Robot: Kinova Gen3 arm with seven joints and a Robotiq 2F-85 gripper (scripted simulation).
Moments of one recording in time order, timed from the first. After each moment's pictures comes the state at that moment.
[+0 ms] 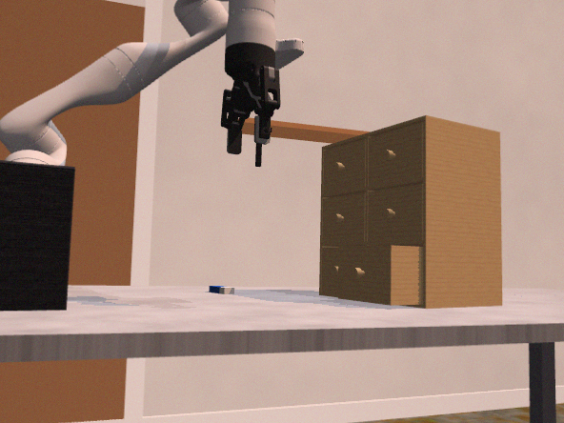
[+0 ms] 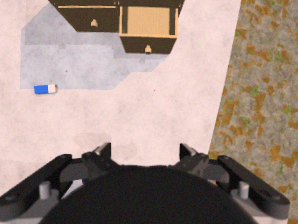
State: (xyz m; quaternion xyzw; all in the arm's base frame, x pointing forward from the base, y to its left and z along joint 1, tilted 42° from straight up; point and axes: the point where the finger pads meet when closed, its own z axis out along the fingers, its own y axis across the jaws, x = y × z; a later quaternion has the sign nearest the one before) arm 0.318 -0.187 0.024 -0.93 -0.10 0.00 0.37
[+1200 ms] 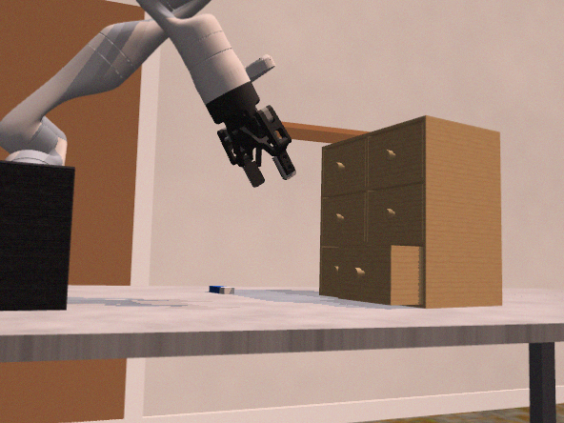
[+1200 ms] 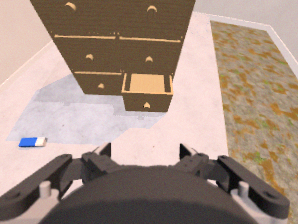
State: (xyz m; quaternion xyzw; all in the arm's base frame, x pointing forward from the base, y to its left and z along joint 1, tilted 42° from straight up) arm 0.358 -0.149 -0.005 -0.89 0.00 -0.27 0.37
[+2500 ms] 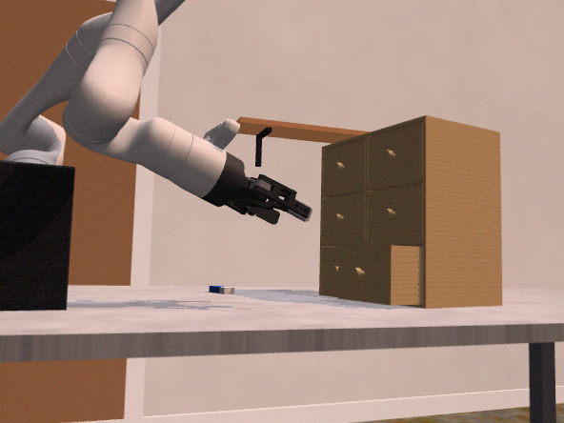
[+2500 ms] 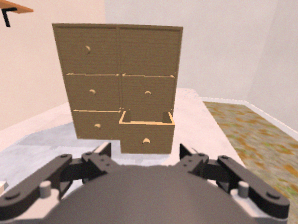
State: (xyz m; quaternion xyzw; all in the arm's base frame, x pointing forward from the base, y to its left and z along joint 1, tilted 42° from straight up) arm 0.385 -0.106 -0.044 -0.76 0.12 -0.52 0.36
